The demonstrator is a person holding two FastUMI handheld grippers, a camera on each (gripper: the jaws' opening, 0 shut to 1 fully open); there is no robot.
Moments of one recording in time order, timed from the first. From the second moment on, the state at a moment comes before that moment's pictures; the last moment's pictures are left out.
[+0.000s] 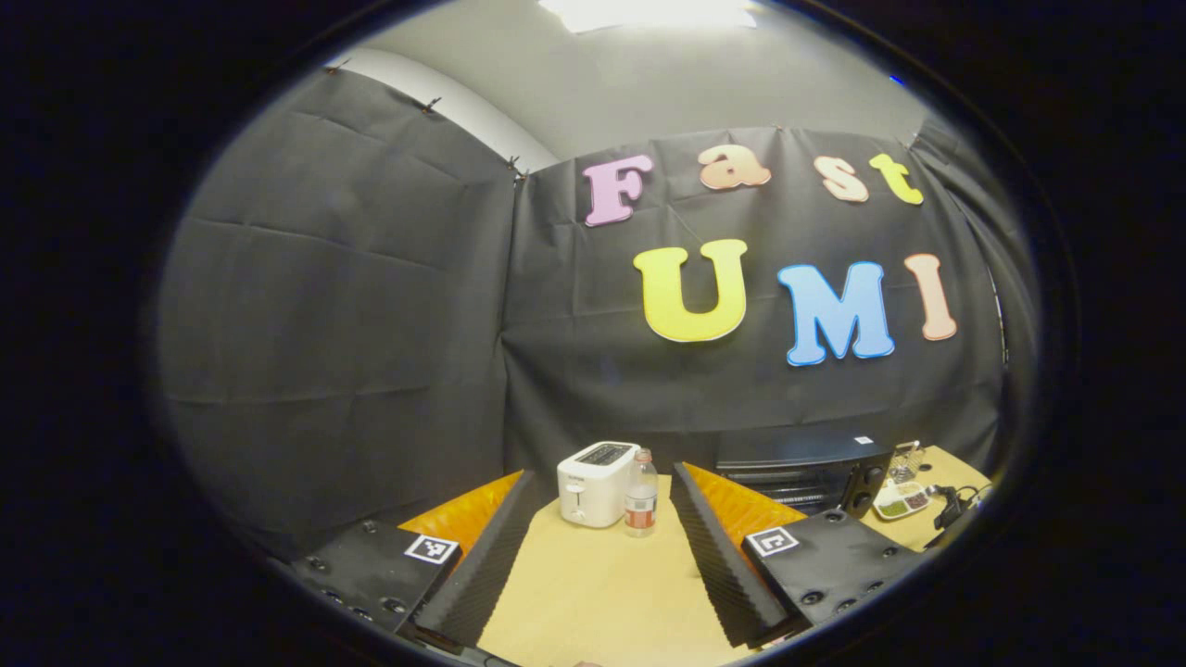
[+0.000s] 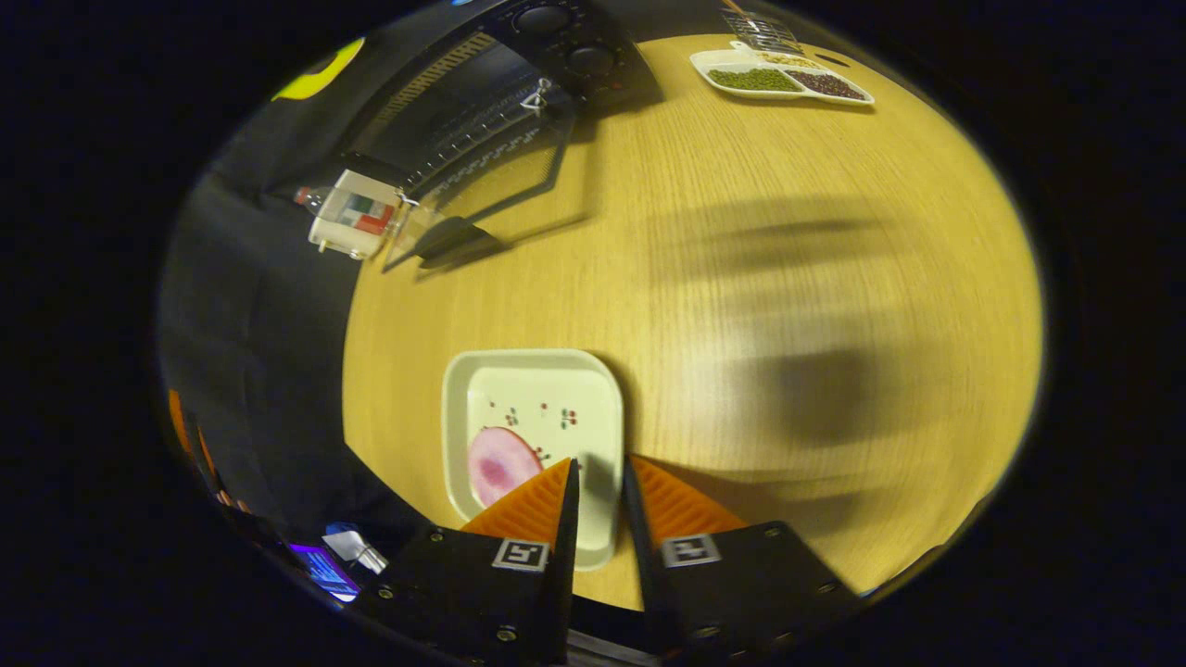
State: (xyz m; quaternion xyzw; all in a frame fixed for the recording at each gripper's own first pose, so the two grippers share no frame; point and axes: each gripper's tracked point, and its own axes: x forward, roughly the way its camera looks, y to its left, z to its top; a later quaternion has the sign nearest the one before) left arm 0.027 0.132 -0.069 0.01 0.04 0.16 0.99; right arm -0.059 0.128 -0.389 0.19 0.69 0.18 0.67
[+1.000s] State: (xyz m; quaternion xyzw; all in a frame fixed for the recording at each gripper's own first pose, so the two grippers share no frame) left arm 0.046 0.123 -0.077 0.00 0.04 0.13 0.99; right arm -0.040 0.162 -0.343 0.32 0.65 0.17 0.67
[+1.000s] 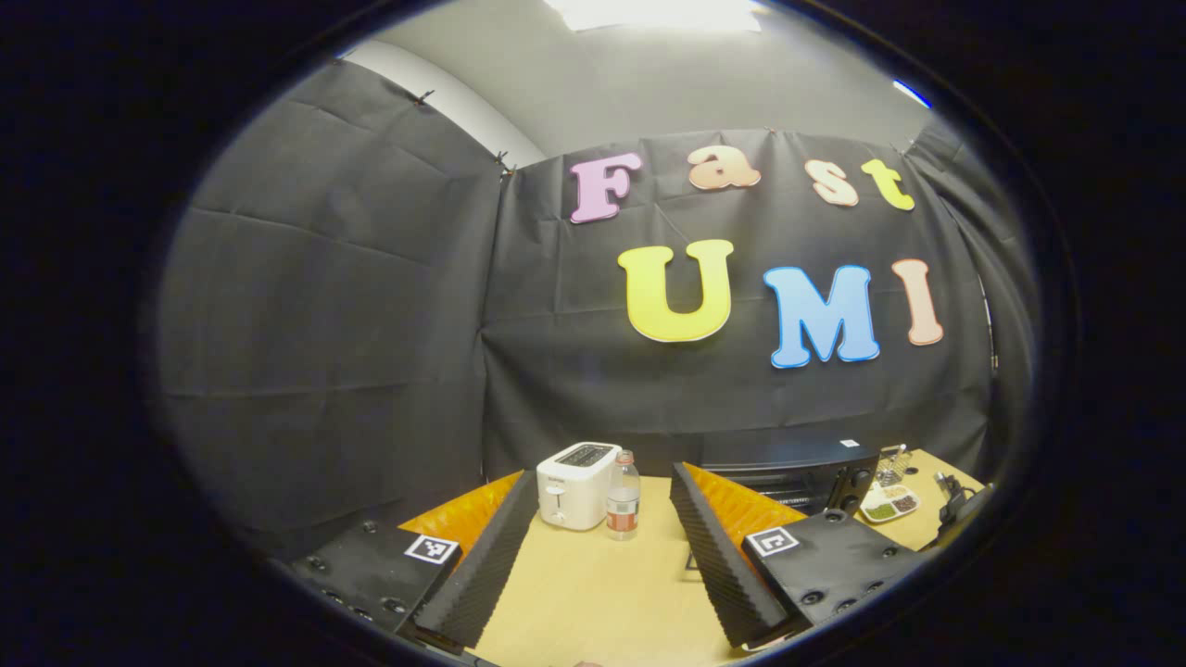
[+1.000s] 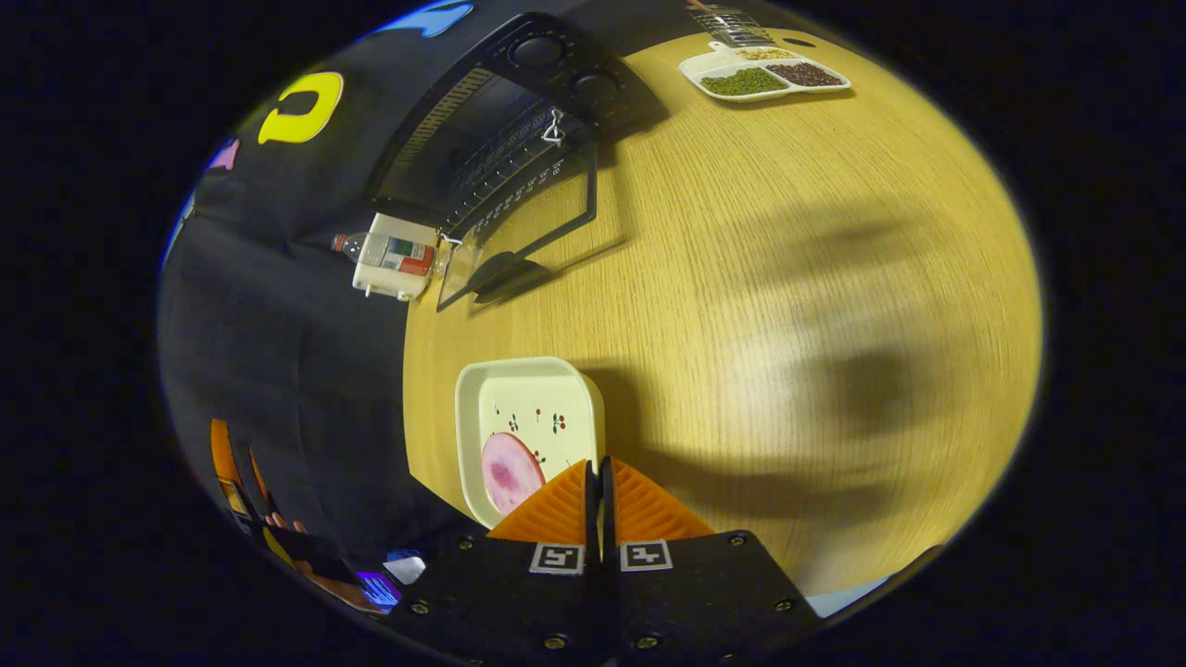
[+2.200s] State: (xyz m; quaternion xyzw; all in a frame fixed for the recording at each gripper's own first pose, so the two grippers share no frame) left arm 0.100 0.199 -0.120 -0.01 0.07 0.13 0.99; right arm 0.165 0.249 -0.337 0.59 0.47 -0.07 0.65
